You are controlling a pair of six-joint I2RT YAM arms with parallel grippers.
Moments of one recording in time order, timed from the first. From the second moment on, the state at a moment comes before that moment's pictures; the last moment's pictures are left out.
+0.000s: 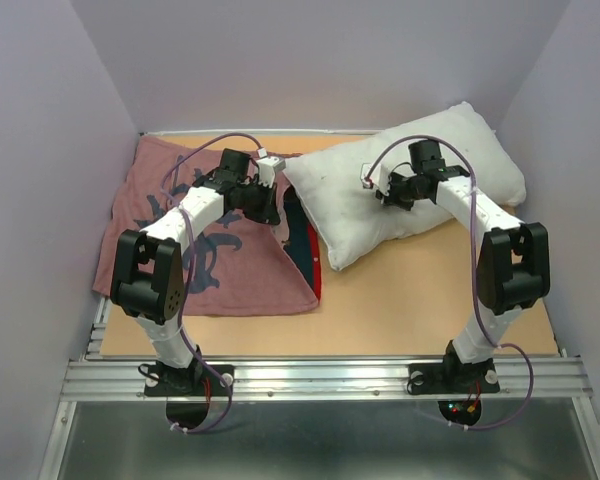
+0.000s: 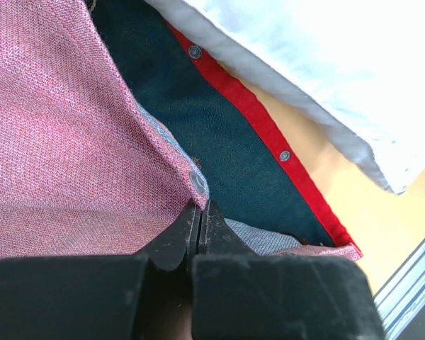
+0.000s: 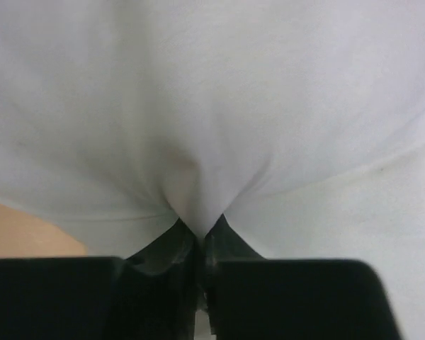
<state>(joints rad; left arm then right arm) -0.32 1.72 1.29 -0.49 0.51 0.05 0.19 1.76 1.37 -0.56 -0.44 -1.15</state>
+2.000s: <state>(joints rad) -0.31 1.53 1.27 -0.41 0.51 0.01 0.09 1.64 1.69 -1.29 -0.91 -1.41</state>
